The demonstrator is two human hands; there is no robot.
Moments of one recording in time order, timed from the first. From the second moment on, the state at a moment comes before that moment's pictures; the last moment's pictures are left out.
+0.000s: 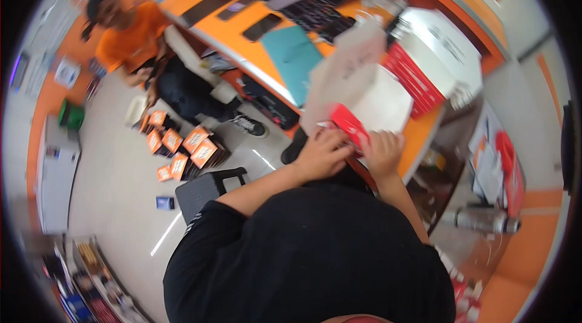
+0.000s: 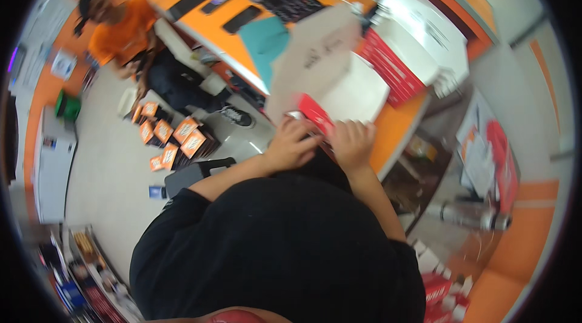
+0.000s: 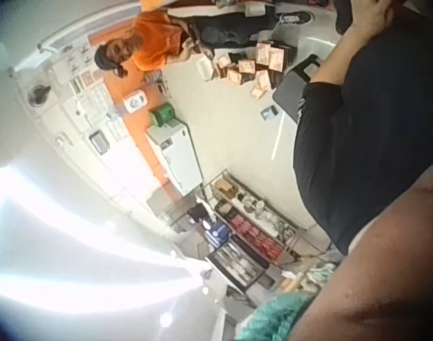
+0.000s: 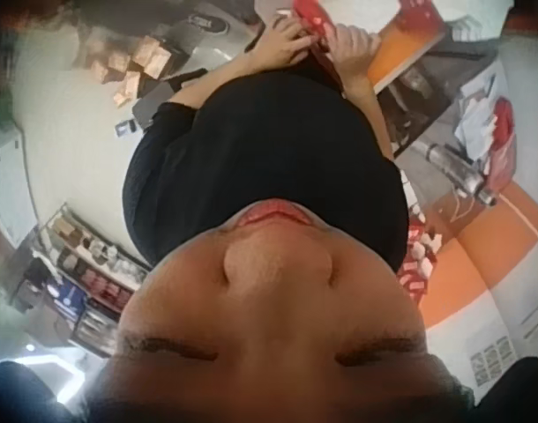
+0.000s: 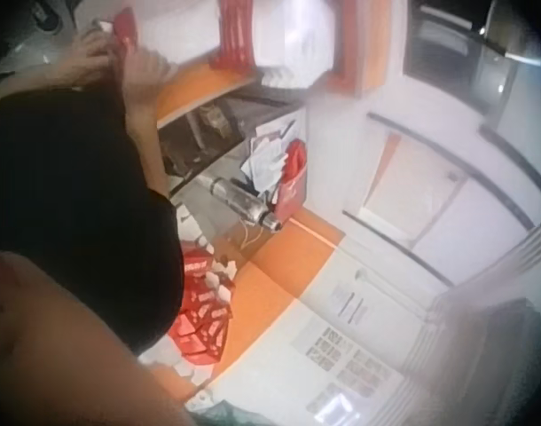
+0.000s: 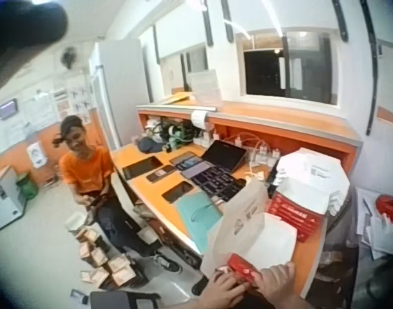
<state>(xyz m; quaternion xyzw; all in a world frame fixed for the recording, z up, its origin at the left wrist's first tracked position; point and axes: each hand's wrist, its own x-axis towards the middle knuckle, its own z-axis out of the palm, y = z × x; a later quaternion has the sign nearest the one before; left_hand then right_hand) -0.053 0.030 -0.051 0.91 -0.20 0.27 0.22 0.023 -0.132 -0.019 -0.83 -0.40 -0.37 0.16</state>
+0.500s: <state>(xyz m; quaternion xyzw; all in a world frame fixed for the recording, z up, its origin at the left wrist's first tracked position) -0.055 0.029 -0.041 0.94 -0.13 0.29 0.13 0.021 -0.138 -0.028 -0.82 -0.46 -0.28 0.20</state>
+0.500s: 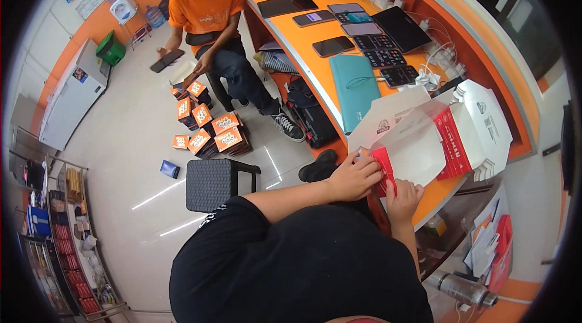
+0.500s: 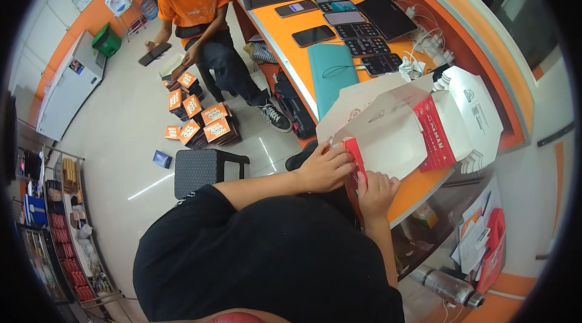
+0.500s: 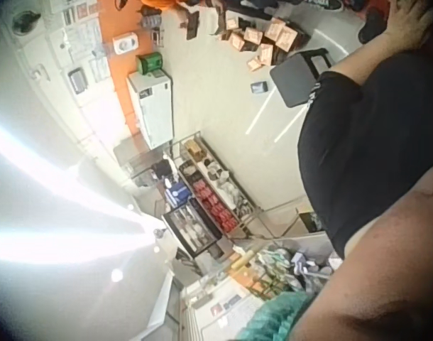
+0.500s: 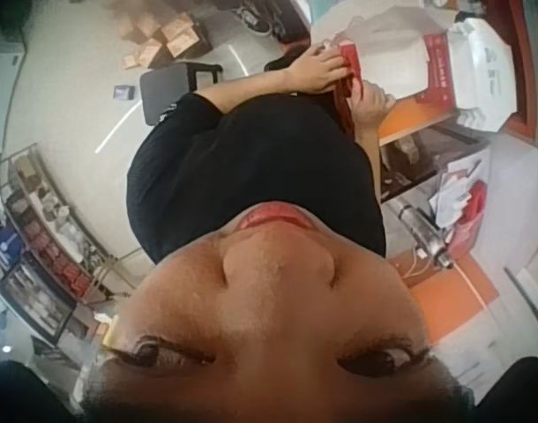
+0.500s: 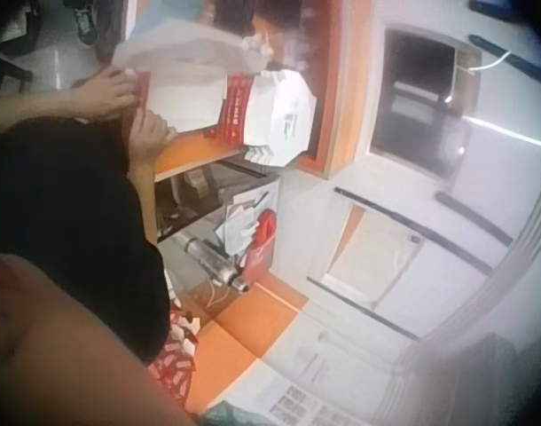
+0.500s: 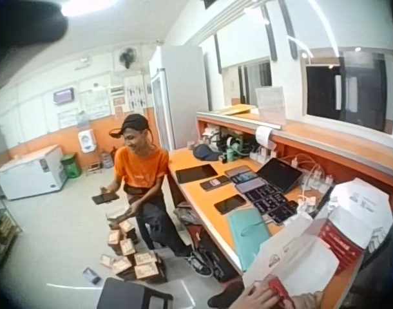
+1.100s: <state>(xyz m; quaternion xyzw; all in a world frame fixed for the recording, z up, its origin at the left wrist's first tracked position) -0.064 0.031 -0.057 0.93 -0.08 0.35 0.05 0.034 -0.076 0.031 -0.84 -0.53 -0.09 -0.03</state>
